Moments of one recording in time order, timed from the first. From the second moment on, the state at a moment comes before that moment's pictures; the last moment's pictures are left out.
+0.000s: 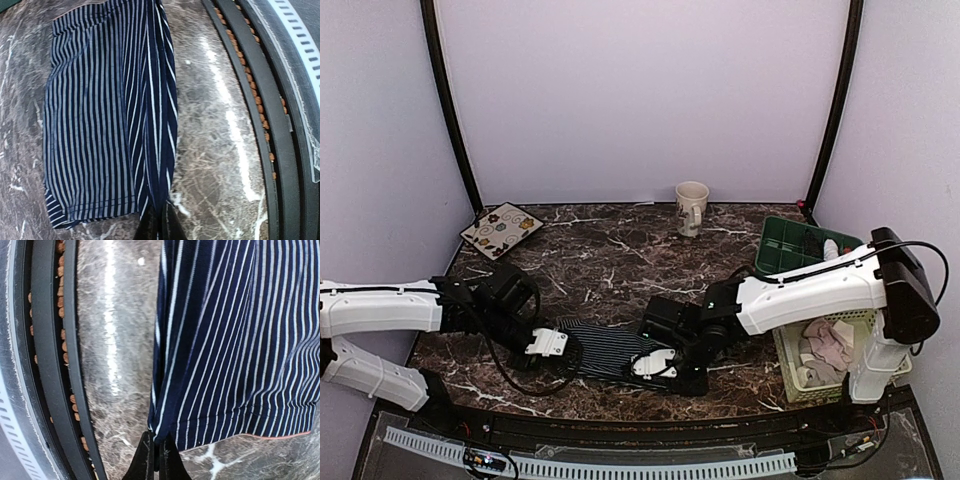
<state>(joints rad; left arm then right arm) -0.82 1.17 0.62 -0.55 0.36 0.91 1.27 1.77 1.18 -0.78 -0.08 -0.32</state>
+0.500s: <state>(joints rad) -0.72 1.27 0.69 -0.52 0.35 0.95 1.16 1.80 1.30 -0.88 -0.04 -0.35</state>
